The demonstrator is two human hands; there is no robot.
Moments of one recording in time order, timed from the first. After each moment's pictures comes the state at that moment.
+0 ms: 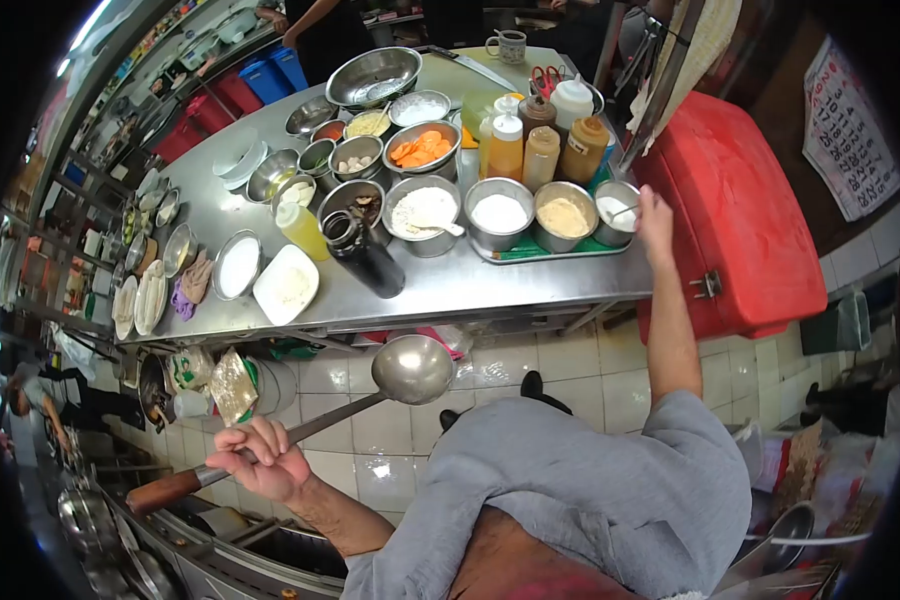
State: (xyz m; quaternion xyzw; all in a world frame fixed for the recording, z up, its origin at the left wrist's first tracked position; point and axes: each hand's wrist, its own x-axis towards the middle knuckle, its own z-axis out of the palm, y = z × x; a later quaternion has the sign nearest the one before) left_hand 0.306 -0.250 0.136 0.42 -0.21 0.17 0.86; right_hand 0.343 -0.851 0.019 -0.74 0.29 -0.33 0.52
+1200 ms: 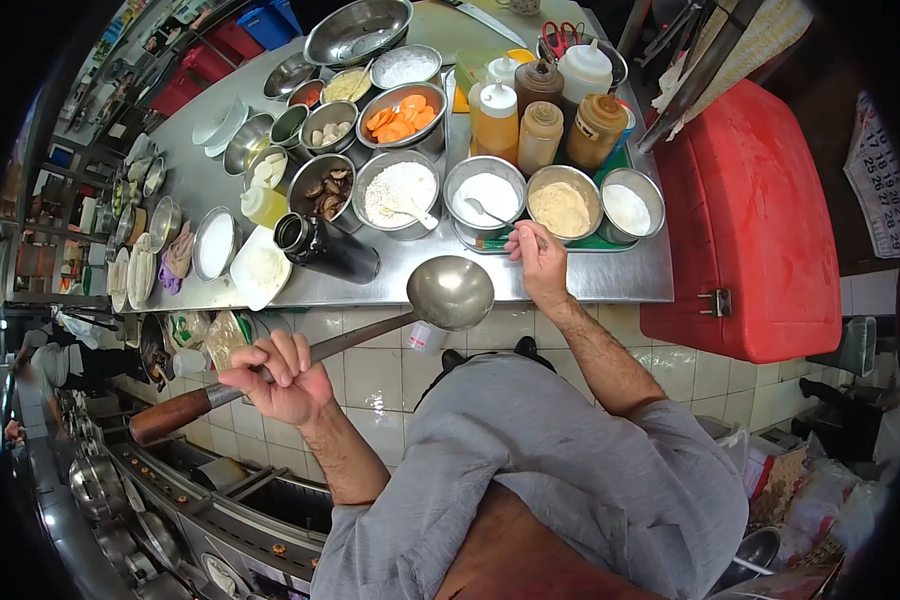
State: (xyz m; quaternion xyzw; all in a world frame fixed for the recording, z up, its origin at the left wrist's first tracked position) left_hand 0.380 -0.382 0.117 0.36 -0.22 0.12 0.90; right_hand 0.376 -0.680 -0.021 -0.72 0.09 -0.27 0.63
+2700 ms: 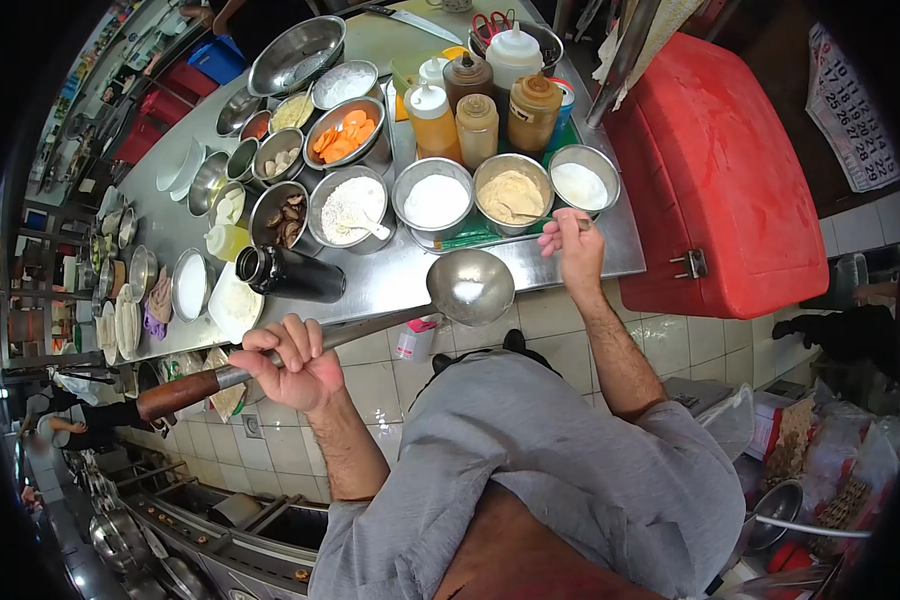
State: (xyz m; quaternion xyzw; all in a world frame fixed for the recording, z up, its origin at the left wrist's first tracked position) left_hand 0.392 -0.436 0.105 0.30 -0.24 0.02 0.92; right_hand 0.321 -0.752 0.005 -0.63 0.24 -0.29 0.68
